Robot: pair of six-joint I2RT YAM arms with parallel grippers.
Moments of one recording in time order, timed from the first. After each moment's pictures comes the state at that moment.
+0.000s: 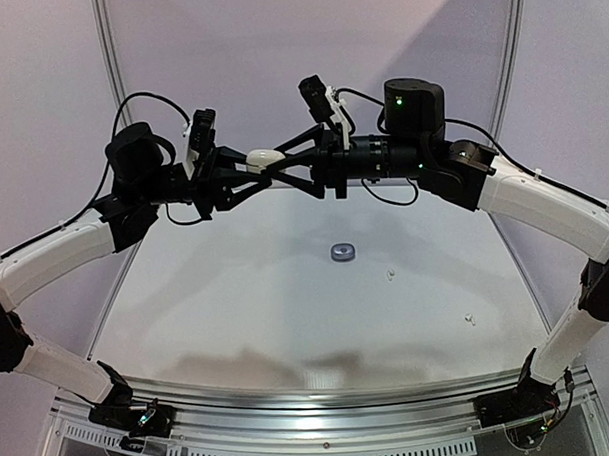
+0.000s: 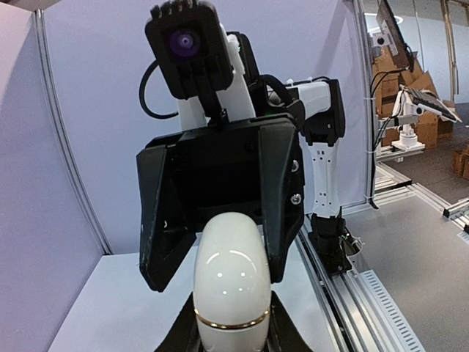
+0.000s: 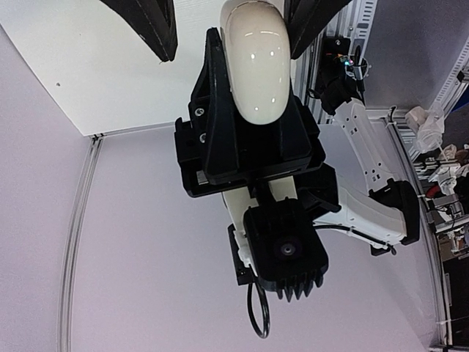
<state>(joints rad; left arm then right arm) -0.59 1.33 1.13 0.38 1.01 0.02 0.93 1.63 1.66 -0.09 -0.52 0.02</state>
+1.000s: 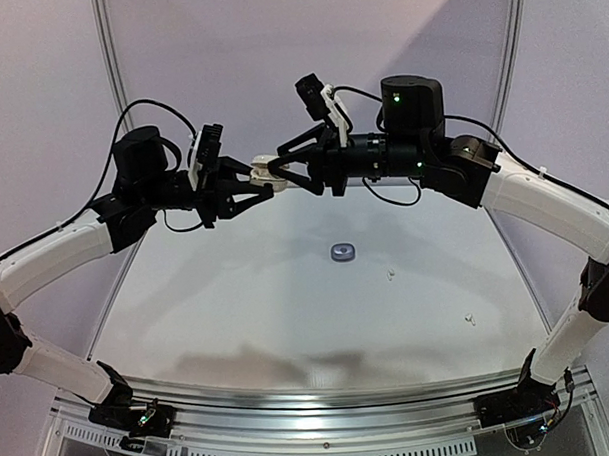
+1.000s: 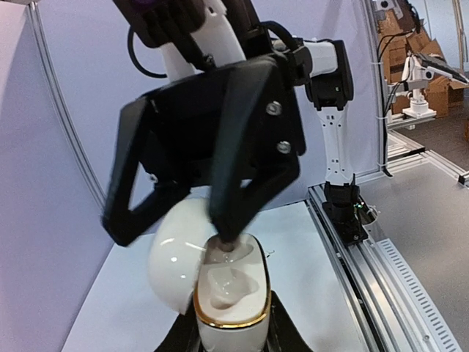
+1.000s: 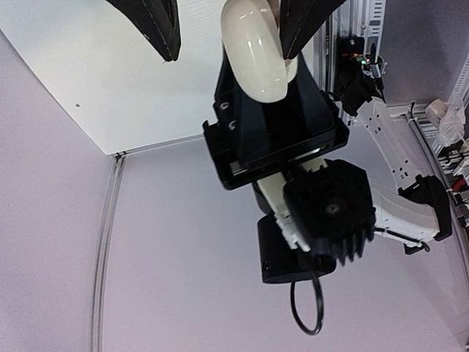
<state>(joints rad) -0.60 1.32 1.13 0.22 0.98 0.23 0.95 1.63 1.69 -0.18 -0.40 0.02</state>
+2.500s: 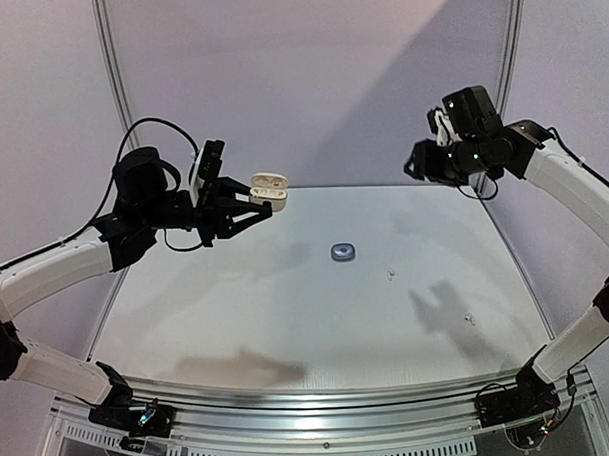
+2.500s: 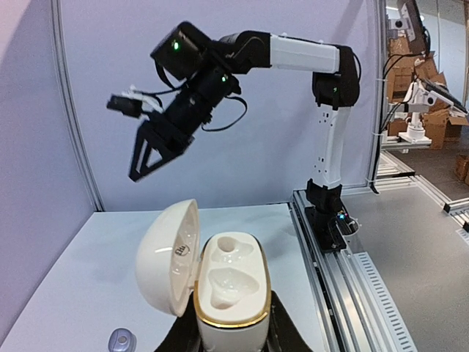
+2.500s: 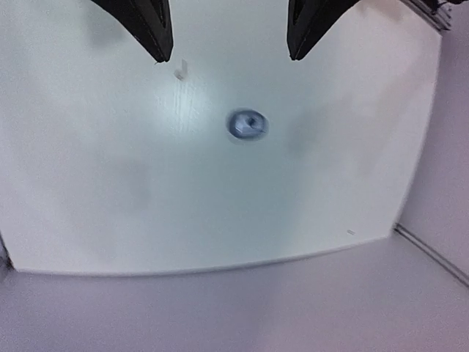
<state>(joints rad) -0.61 1.27 0.98 0.30 0.95 0.07 0.55 1.50 1.63 -0.75 0.08 0.51</state>
